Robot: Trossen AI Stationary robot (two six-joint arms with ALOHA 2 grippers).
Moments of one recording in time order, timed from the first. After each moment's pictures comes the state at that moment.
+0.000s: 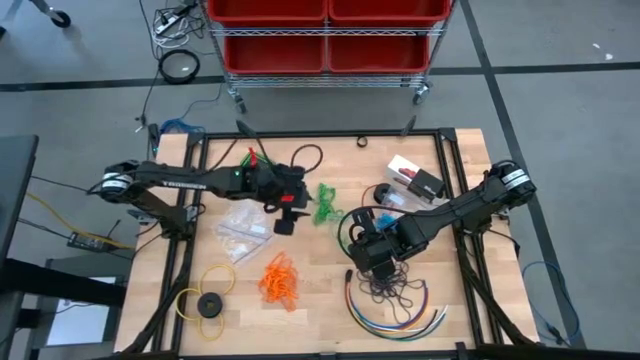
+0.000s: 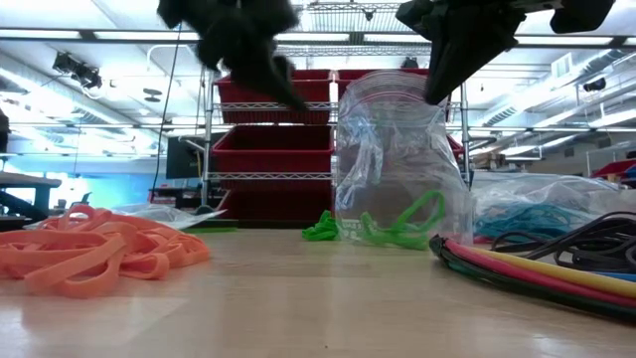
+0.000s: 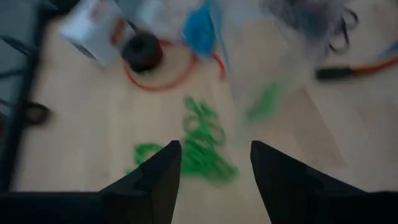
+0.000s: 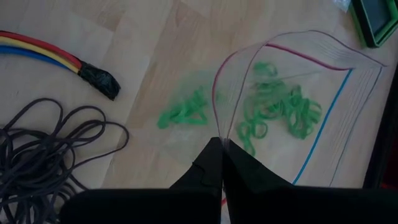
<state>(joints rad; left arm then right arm) 0.08 1.46 1.05 -0.33 0.05 0.33 0.41 1.65 1.34 -0.91 0.42 -0.10</state>
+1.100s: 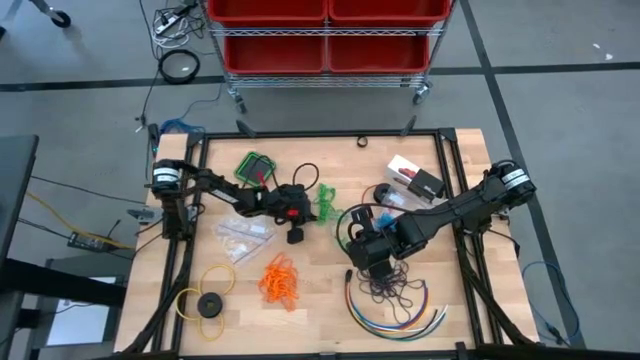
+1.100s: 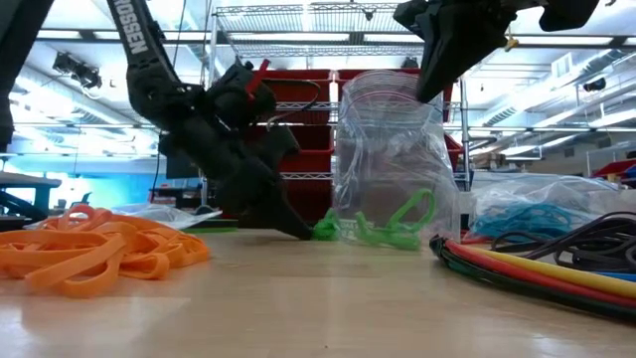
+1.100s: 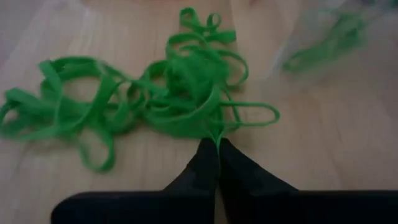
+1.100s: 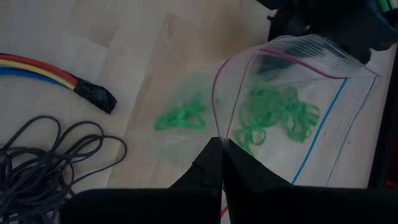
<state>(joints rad) 0.15 1.84 0.68 0.48 0.10 0.11 0.40 1.65 1.34 -0.88 0.42 -0.08</state>
